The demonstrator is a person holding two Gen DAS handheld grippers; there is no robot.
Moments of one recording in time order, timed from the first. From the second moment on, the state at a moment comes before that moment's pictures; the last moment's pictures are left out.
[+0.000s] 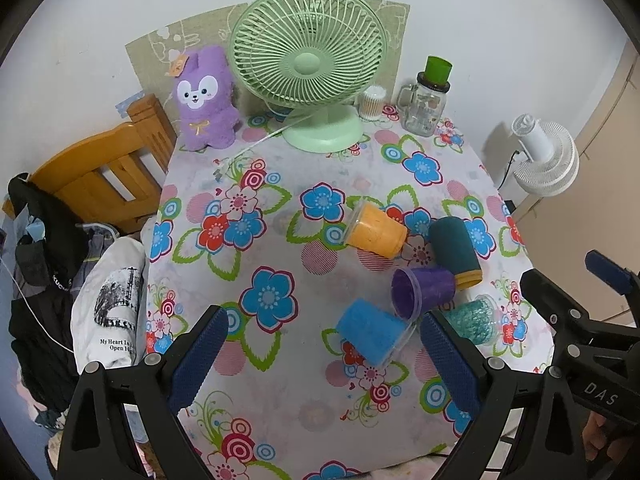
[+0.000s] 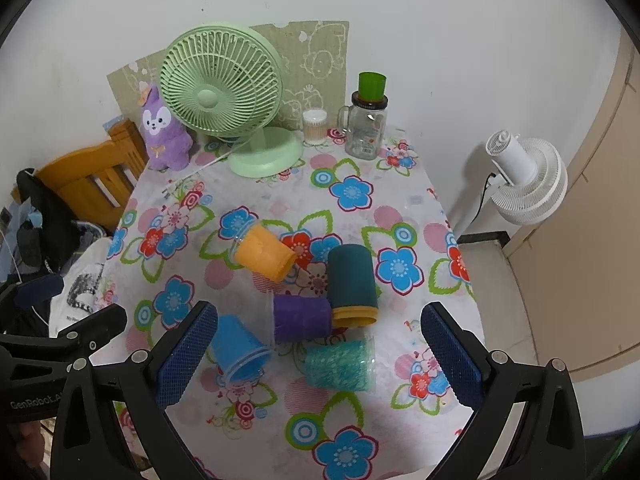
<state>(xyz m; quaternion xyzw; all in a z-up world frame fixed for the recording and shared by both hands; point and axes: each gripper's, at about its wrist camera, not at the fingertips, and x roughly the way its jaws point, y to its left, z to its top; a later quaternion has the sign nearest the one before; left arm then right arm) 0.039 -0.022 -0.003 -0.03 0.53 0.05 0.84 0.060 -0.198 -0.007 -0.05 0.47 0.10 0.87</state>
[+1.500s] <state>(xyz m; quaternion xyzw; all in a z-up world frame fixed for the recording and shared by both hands) 0.220 -0.080 -0.194 0.03 0.65 -0.01 0.76 0.224 -0.238 -0.165 -0.02 0.60 0.07 0.80</state>
